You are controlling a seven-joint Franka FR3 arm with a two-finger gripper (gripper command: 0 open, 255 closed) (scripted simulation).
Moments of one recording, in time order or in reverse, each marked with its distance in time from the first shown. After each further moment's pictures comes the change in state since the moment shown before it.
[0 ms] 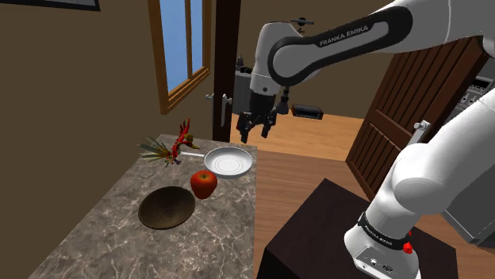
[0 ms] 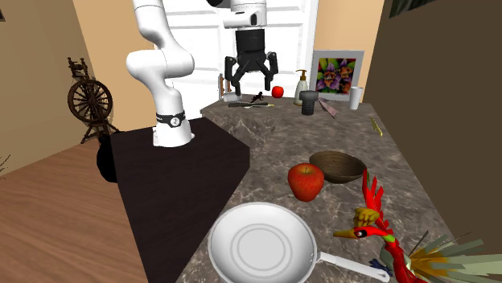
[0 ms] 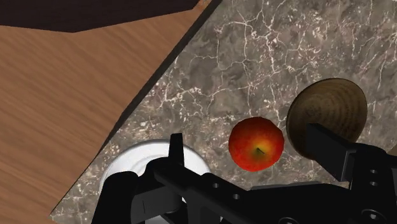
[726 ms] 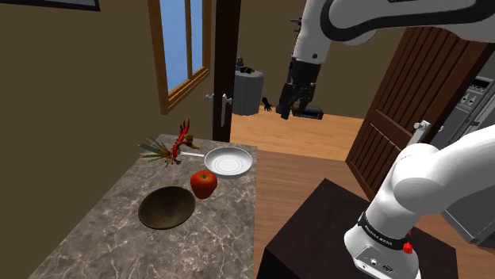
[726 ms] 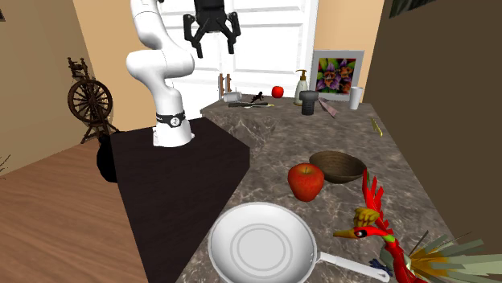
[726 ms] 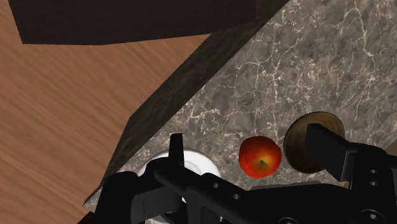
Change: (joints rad) arm -0.009 -0.335 -0.149 -0.024 -0.013 -0.341 -0.208
